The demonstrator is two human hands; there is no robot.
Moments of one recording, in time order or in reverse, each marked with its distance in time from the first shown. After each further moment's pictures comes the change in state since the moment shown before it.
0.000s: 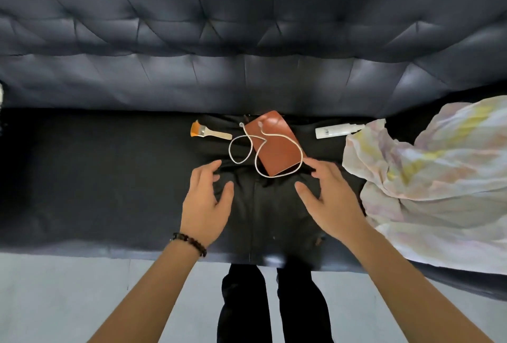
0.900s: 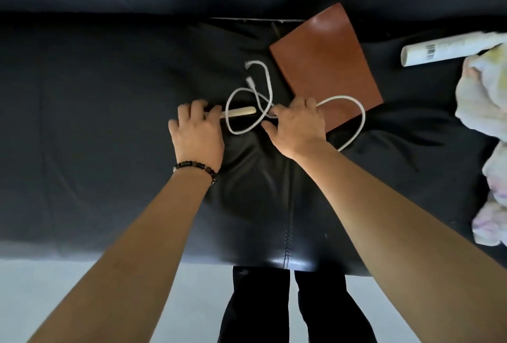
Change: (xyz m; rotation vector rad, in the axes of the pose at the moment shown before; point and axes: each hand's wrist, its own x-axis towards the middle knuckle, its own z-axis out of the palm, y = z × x) left_hand 0.156 -0.250 0.120 0.865 0.166 0.225; right_hand 0.195 0.056 0.272 -0.673 -0.098 0.005
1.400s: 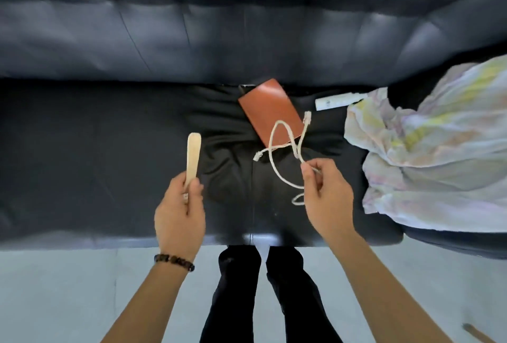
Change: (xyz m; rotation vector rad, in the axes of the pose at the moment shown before) left_hand -0.152 0.040 -0.248 -0.896 -0.021 -0.427; right_hand -0.253 0.070 -0.150 0.794 0.411 0.228
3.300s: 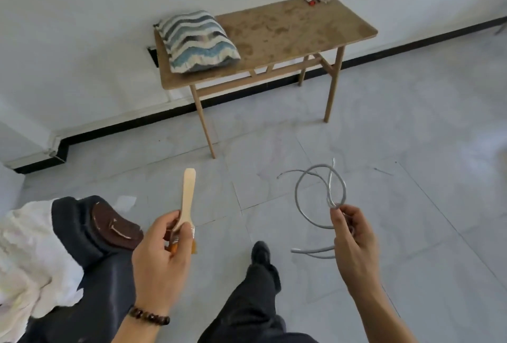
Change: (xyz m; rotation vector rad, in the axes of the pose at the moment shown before) left_hand -0.737 0.081 -0.079 0.129 -1.297 1.517; right_hand -0.940 0.100 -0.174 0.884 1.871 0.999
